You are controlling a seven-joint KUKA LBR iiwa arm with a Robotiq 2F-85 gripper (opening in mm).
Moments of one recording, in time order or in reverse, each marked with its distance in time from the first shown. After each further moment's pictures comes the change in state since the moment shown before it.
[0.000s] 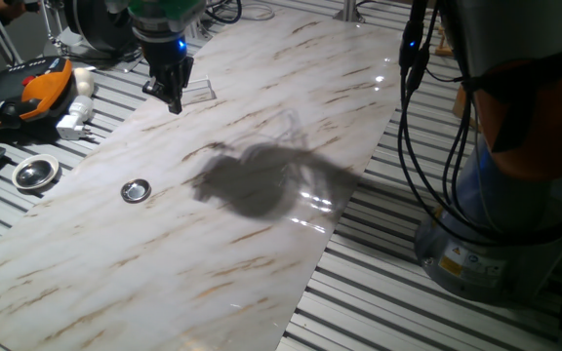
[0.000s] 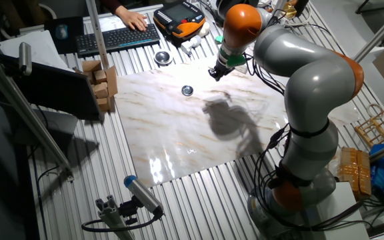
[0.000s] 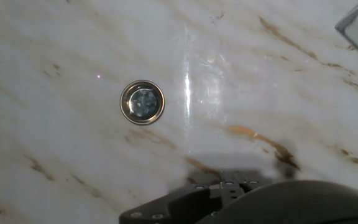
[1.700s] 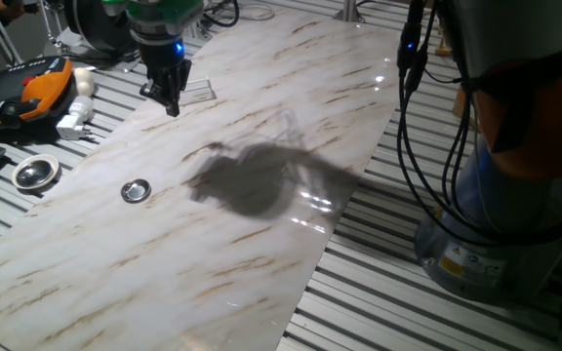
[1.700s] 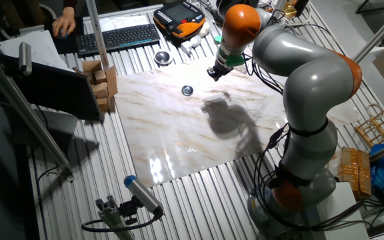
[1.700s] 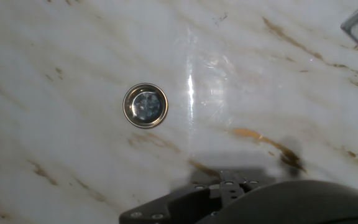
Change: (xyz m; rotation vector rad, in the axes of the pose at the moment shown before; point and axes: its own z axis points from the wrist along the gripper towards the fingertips) arm -0.004 0.004 0.005 -0.009 0.001 0.010
